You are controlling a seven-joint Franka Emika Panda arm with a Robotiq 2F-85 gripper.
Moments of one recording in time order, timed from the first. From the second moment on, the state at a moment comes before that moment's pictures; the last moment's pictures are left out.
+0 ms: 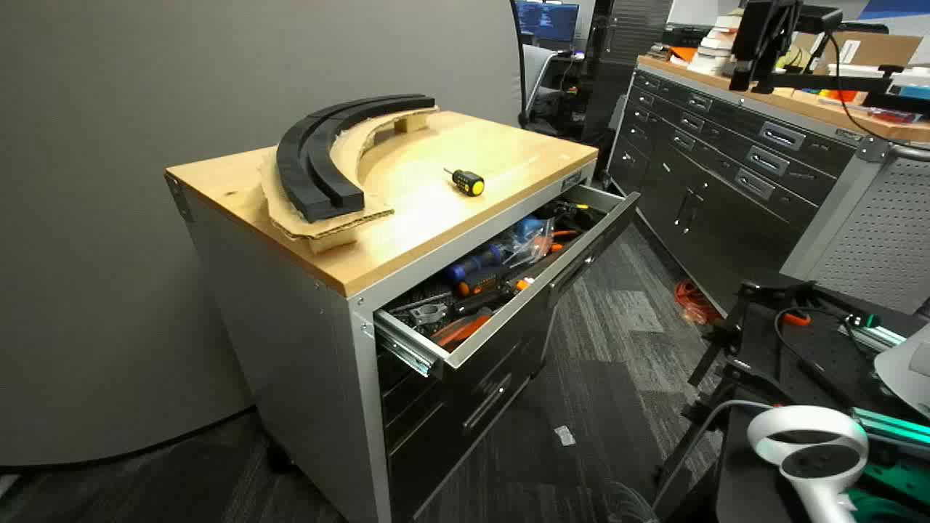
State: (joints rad) arm -0.15 -0.55 -0.08 -2.54 -0.17 1.93 0.01
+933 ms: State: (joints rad) arm 0.02 -0.23 0.09 -2.45 -0.05 2.17 0.18
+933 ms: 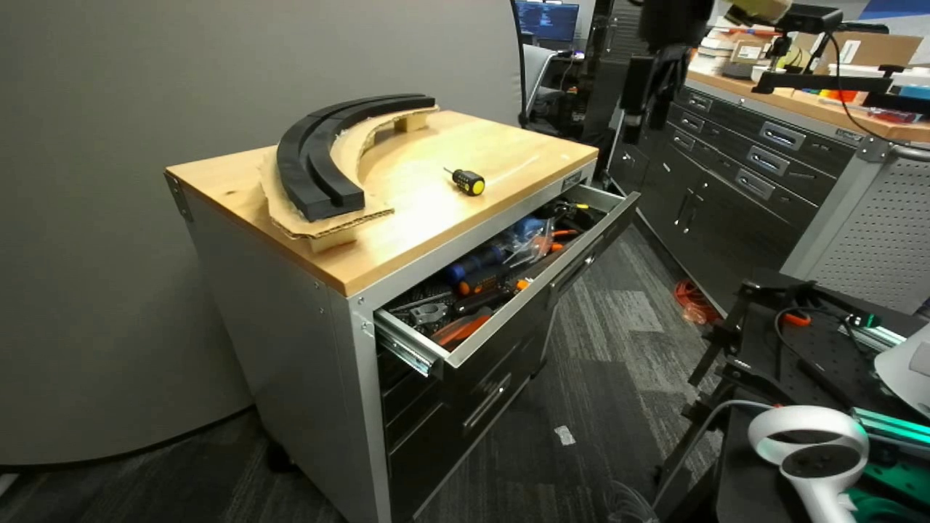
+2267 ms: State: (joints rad) arm 0.31 0.42 -0.12 -1.99 -0.29 2.71 0.62
